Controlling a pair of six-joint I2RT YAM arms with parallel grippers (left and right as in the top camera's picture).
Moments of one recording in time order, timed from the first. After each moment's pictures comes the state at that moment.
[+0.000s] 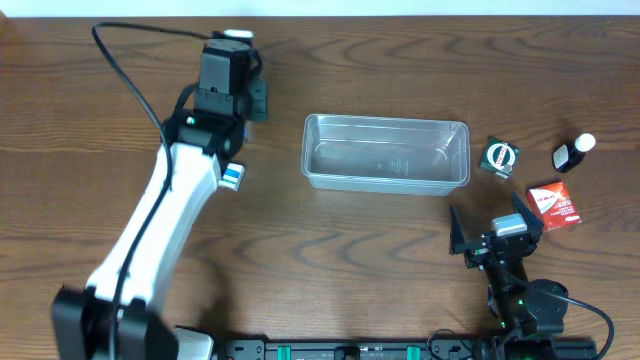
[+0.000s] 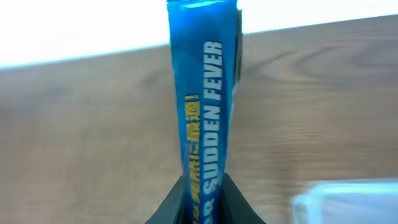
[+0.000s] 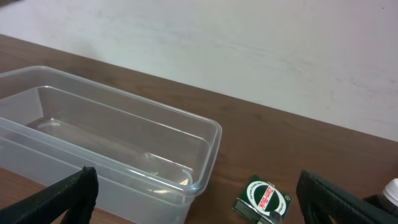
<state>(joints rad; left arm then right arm) -0.28 1.52 1.31 -0.45 -0.15 -0.01 0.03 0.01 0.01 -0.06 -0.15 -0.16</state>
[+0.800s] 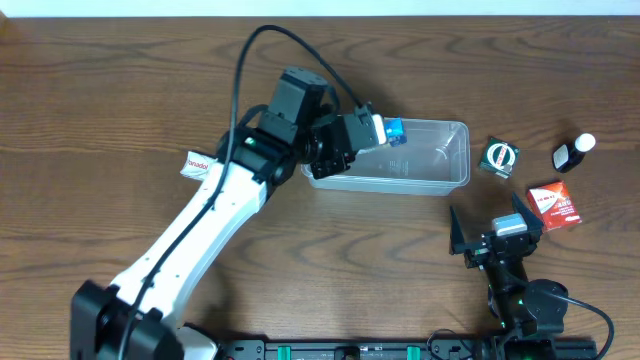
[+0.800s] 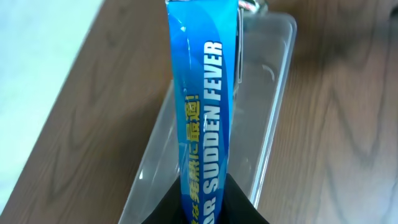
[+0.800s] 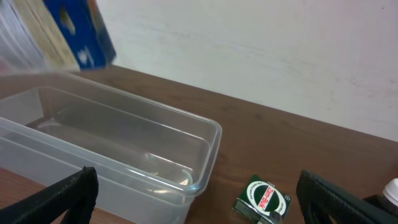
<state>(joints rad) -0.52 1.56 1.31 -0.56 0.43 0.78 0.03 0.01 0.01 -0.06 -0.15 -0.16</state>
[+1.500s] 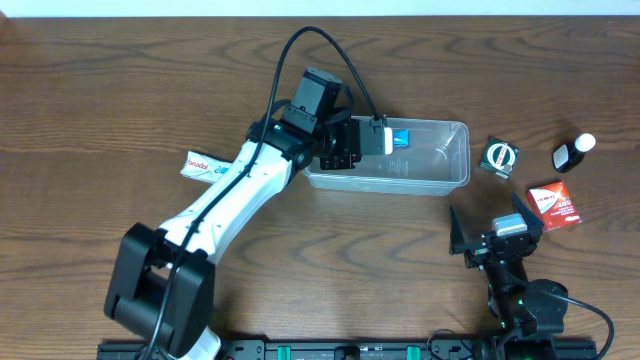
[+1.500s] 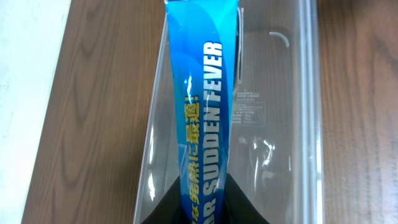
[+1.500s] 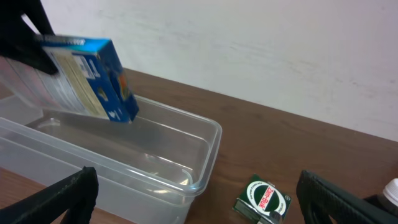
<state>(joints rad) -0.52 1.76 1.31 -0.41 0.44 1.01 0.03 0.01 0.01 -0.06 -0.15 -0.16</state>
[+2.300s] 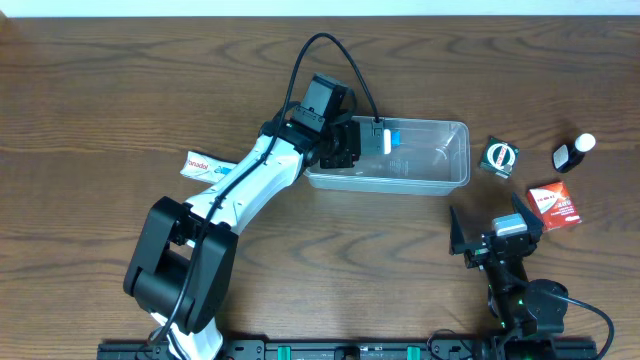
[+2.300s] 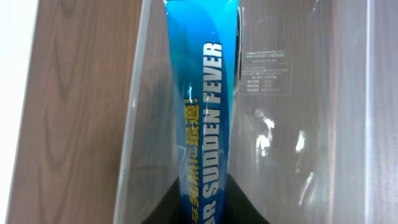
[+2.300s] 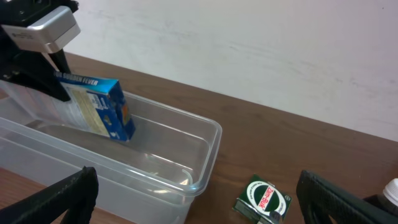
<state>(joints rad) -0.52 1.86 1.31 -0.35 0.33 1.03 0.03 0.01 0.01 -0.06 -0.15 -0.16</state>
